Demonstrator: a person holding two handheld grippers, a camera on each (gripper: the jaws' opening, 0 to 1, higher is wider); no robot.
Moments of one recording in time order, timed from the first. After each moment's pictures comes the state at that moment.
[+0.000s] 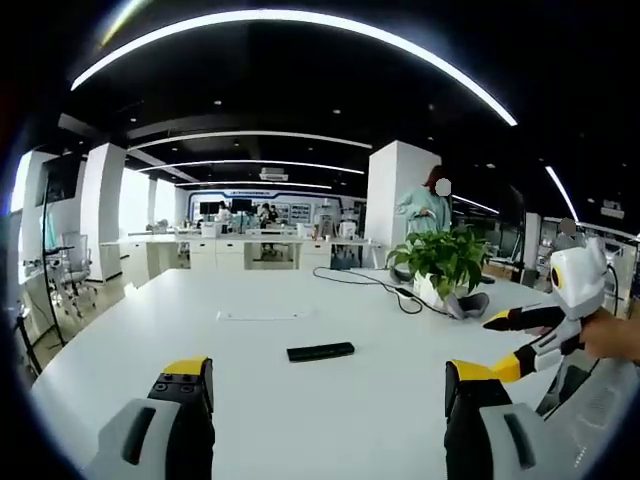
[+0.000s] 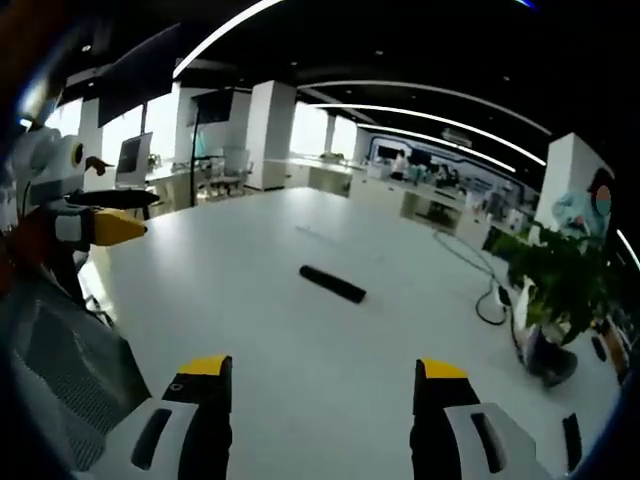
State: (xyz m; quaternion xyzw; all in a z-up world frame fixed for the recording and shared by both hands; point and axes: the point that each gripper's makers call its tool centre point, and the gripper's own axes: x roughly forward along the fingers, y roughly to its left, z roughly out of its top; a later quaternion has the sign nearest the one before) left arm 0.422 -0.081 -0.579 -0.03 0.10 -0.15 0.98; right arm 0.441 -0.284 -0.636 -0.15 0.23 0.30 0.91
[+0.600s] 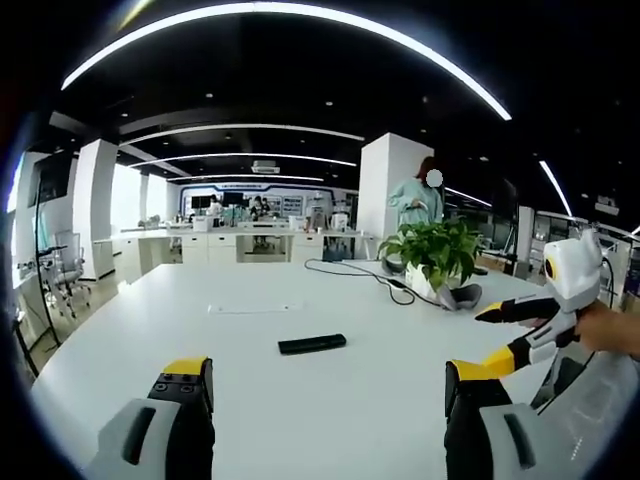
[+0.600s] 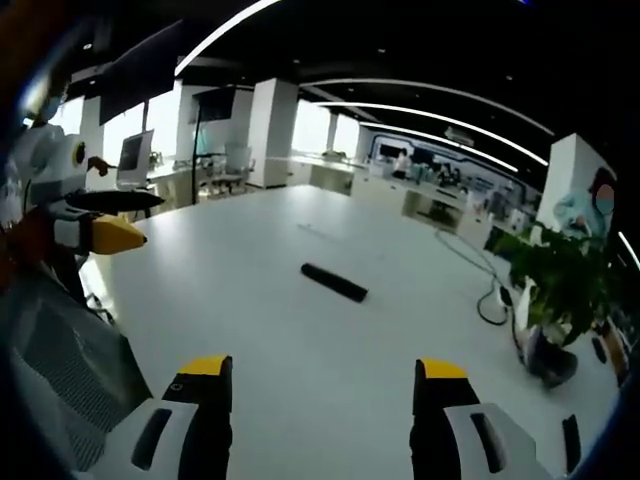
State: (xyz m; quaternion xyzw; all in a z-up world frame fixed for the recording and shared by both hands) left arm 0.423 -0.090 -0.586 -0.01 0.12 -0.17 0.98; right arm 0.443 -0.286 -0.635 -0.15 0.23 0.30 0.91
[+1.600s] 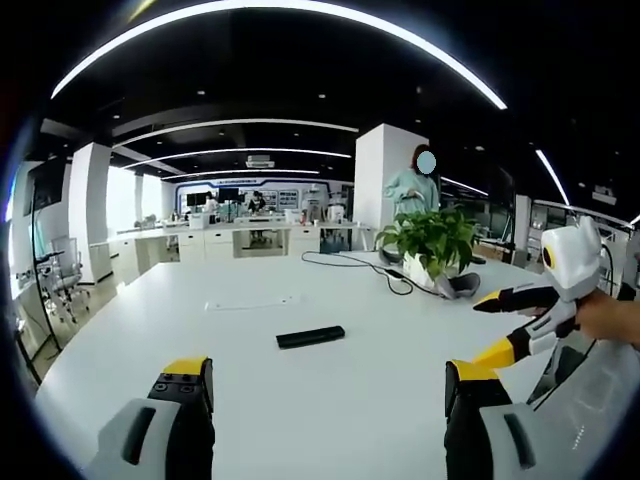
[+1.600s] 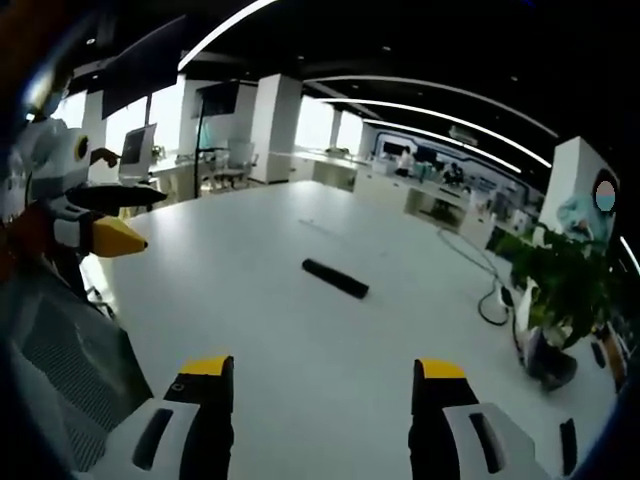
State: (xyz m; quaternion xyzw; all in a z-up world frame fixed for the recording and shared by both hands) left arm 0.423 -0.093 -0.593 0.00 0.13 -0.18 0.98; right arm 0.443 -0.285 -0.640 -0.16 0.24 0.30 0.91
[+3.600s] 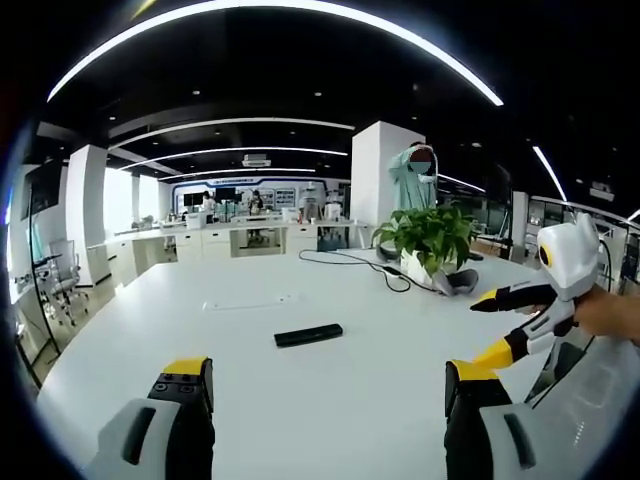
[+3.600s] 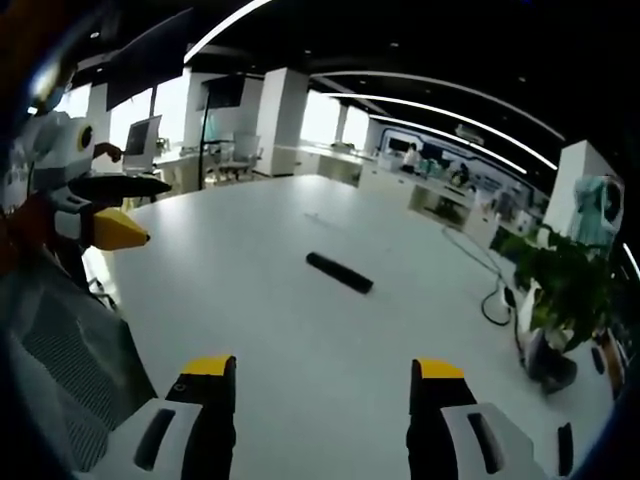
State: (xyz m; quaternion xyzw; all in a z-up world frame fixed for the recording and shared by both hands) left arm 0.423 -0.096 -0.595 0.01 0.14 -0.18 0.97; right arm 0.440 -0.284 -0.646 -0.18 0.25 0.31 0.90
